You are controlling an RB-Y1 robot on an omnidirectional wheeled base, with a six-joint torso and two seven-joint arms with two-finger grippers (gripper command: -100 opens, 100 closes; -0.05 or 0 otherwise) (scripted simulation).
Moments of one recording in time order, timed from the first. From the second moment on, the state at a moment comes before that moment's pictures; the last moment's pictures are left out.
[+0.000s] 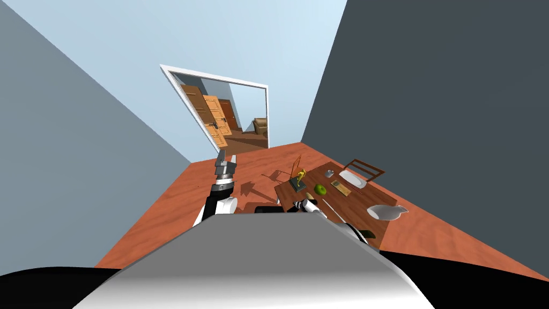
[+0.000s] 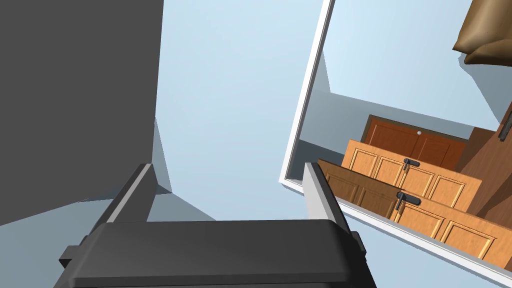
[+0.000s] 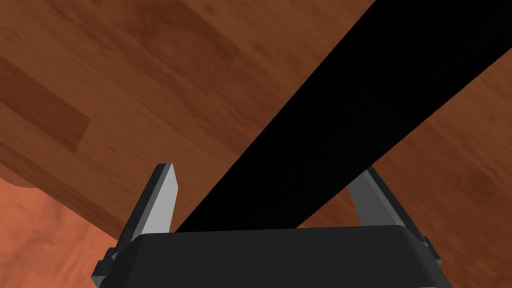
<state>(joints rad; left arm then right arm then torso) 0.50 0.04 -0.07 -2.26 0.01 -0.39 0.00 -0.13 -0.18 -0.07 -0.46 -0.71 0.48 -1.44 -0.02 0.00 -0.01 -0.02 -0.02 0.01</state>
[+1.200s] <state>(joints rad) 0.50 0.04 -0.07 -2.26 0.01 -0.39 0.00 -0.21 -0.09 -0.14 -0.42 -0.46 0.47 -1.48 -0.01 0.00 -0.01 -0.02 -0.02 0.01</state>
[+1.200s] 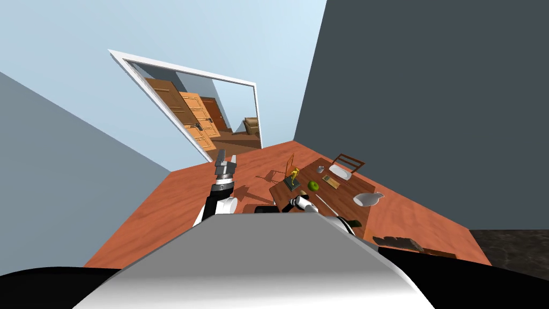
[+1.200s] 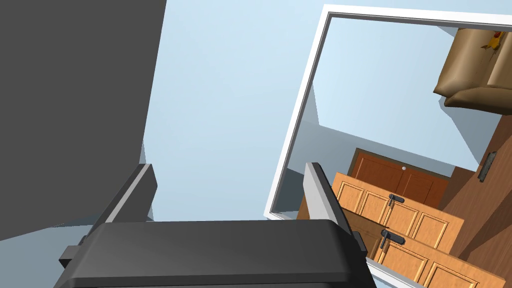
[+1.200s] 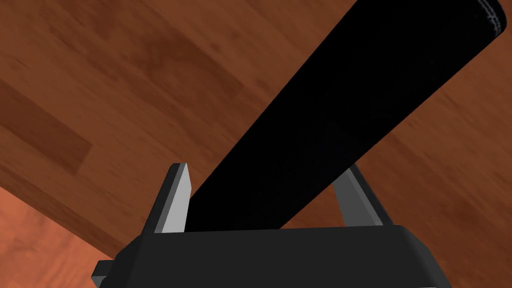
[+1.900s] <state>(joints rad) 0.50 0.04 -0.07 -2.26 0.01 -0.39 0.00 -0.22 -0.13 -0.12 -0.36 -0.58 0.43 -1.41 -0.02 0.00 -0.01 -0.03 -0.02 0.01</state>
